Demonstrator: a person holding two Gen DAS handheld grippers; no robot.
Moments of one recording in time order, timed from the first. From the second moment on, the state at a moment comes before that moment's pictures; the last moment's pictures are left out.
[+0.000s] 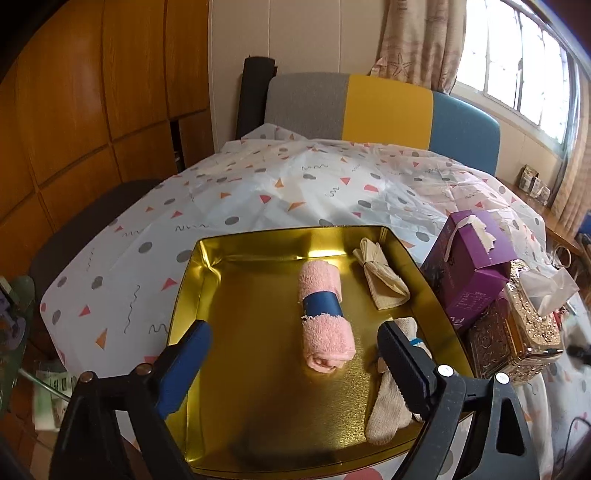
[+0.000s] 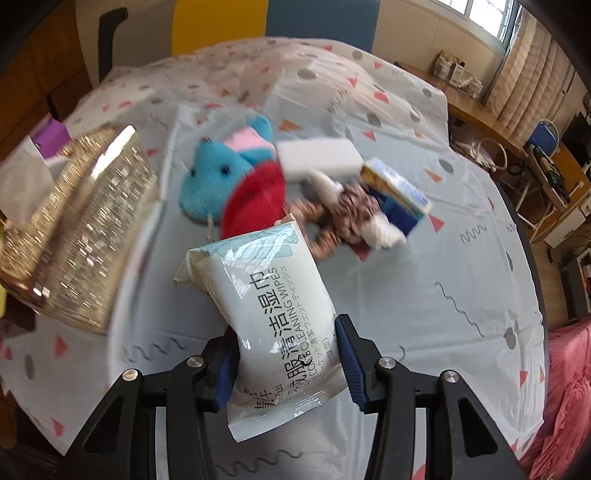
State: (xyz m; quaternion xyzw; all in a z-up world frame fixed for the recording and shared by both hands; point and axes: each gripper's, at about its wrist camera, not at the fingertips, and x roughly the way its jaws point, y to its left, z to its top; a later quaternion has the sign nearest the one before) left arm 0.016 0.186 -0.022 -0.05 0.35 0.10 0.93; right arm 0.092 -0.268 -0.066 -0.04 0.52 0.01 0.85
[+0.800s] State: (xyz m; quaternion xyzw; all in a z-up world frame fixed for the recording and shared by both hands) left arm -0.002 0.192 -0.016 -0.06 0.35 0.10 0.93; right arm 0.205 -0.167 0.032 0.00 0.46 0.06 0.89
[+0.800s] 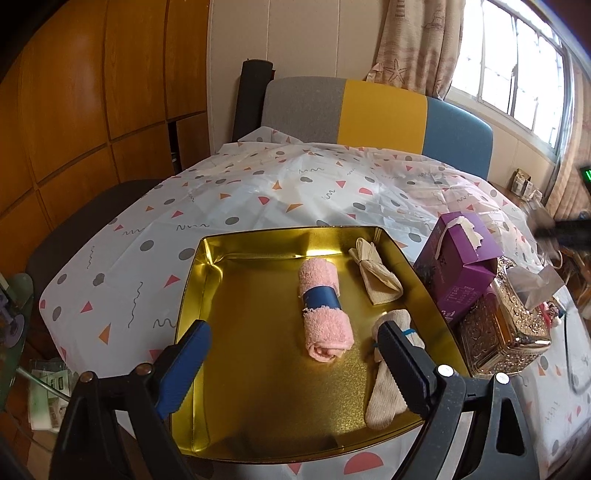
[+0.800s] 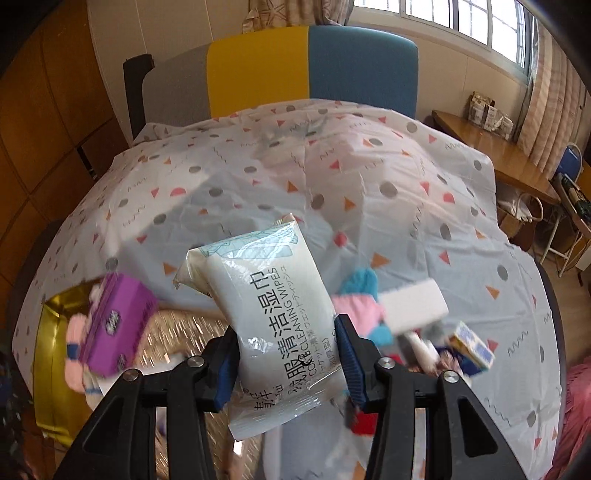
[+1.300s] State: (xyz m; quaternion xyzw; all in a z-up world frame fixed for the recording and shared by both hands) left arm -0.008 0.210 -0.025 -0.07 0.36 0.12 0.92; right arm 0.217 0.041 0.061 -0.09 0.42 0.22 0.88
